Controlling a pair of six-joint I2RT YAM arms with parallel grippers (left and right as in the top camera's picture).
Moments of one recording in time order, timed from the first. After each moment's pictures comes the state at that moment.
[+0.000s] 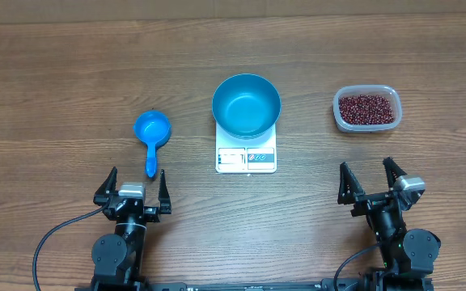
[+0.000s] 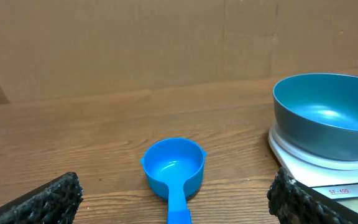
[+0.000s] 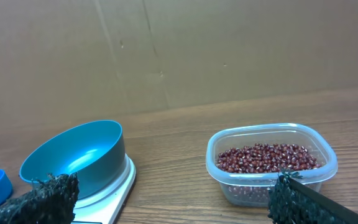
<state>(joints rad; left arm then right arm) -0.10 0.01 0.01 -0.08 -0.06 0.06 -0.10 0.01 0.02 -0.01 -0.28 0.20</state>
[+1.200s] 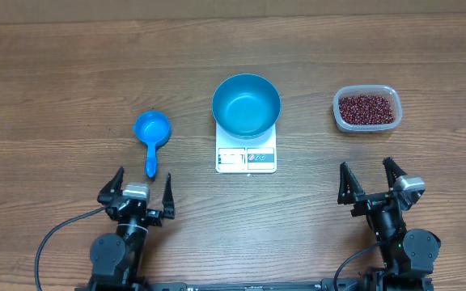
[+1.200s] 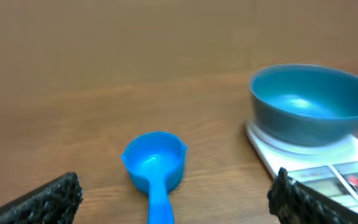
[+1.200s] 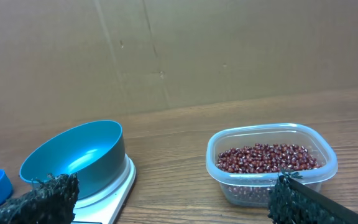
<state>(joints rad) -0.10 0.01 0.06 -0.17 0.03 0.06 -0.10 0.01 0.02 -0.01 -0.28 0.20</state>
